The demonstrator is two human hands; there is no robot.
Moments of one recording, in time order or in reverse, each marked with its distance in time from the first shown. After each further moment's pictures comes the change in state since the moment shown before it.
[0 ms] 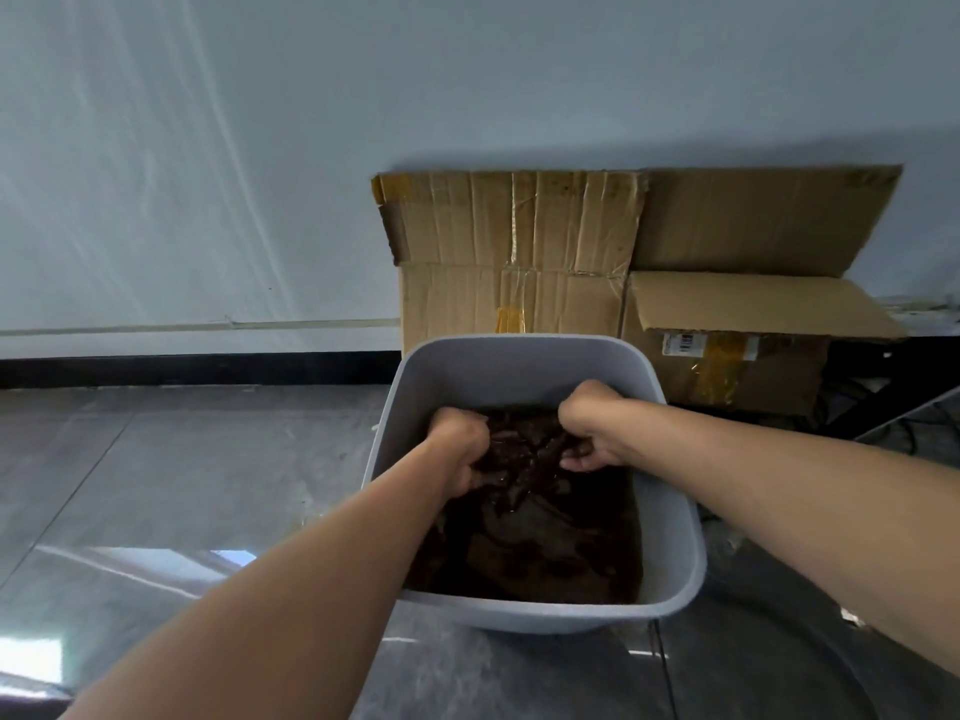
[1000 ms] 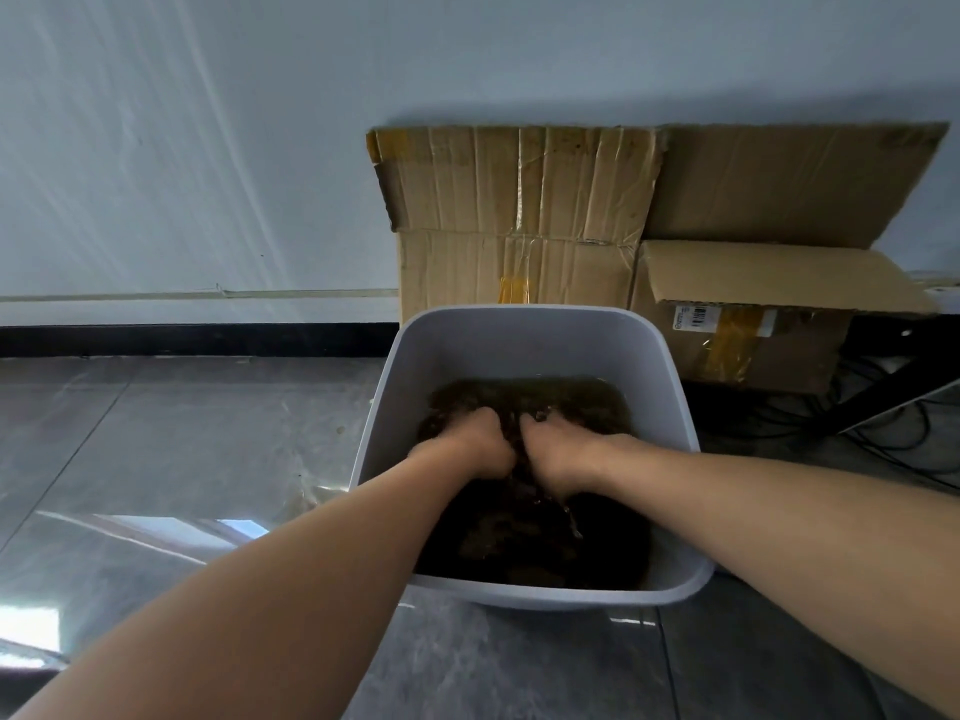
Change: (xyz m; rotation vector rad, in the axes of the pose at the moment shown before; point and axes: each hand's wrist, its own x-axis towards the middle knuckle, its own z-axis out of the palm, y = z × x) left_hand 0.008 -0.020 0.002 1.138 -0.126 0.318; right_hand -0.003 0.034 0.030 -1.115 -0.161 -0.522
